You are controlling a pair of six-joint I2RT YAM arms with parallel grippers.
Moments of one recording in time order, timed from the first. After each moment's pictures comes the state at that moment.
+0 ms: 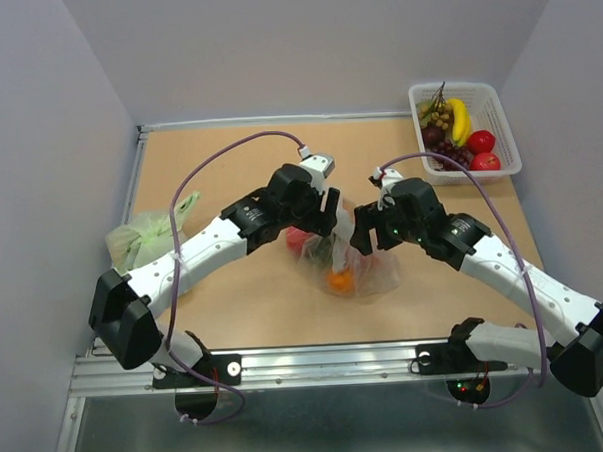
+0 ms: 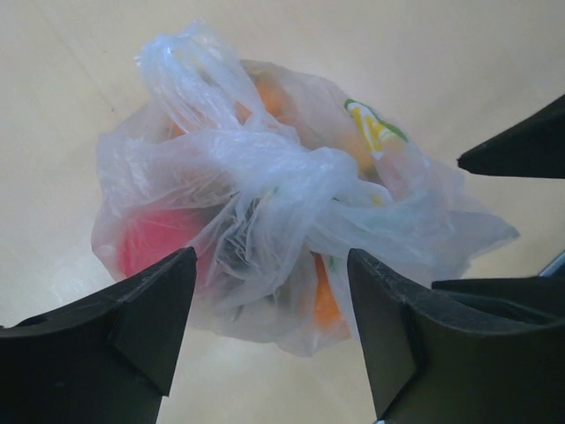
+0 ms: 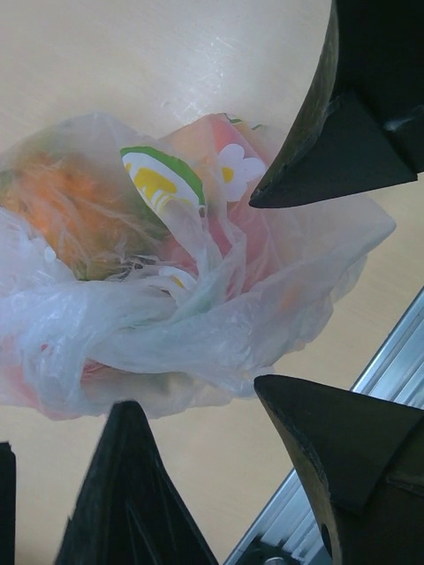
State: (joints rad) left arm -0.83 1.41 1.22 -0.41 -0.03 -0.28; right arm 0.65 1.10 0.97 -0.54 -0.06 0.30
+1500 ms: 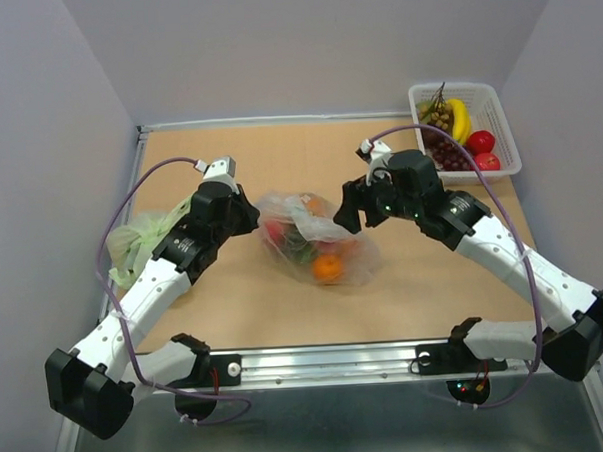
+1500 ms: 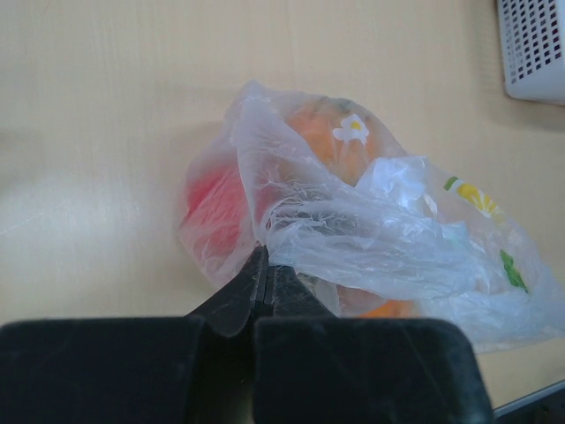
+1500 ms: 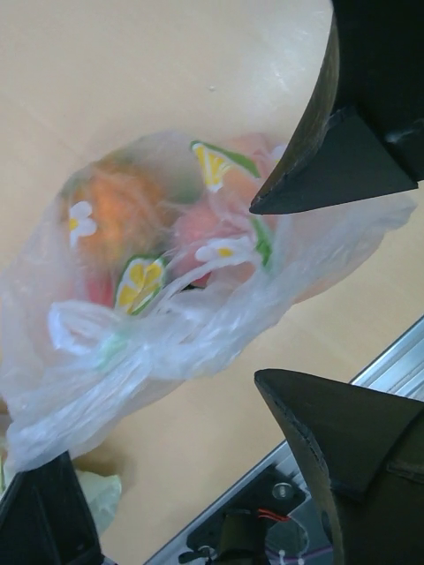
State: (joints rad) left arm -0.51 1.04 0.90 -0.38 -0.12 -0.55; right arm 0.66 1.19 1.18 -0.53 -0.19 0.24
